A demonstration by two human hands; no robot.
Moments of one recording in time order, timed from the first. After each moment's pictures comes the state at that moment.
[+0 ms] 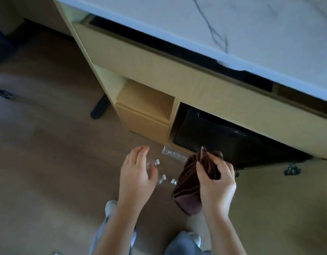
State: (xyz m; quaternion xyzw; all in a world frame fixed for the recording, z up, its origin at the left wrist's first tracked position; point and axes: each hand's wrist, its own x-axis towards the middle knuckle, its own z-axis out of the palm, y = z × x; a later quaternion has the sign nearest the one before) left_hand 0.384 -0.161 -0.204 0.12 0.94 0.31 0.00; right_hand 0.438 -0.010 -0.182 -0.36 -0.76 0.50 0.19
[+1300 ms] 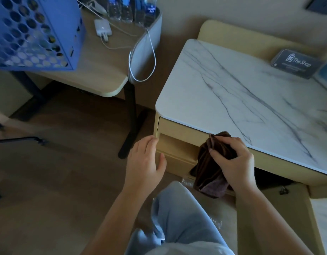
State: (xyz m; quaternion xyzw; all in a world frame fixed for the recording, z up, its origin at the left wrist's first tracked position) left_hand 0.256 -0.373 0.057 0.22 0.91 0.35 -0.10; right_hand 0.319 -0.171 0.088 -0.16 -0.83 0.48 0.23
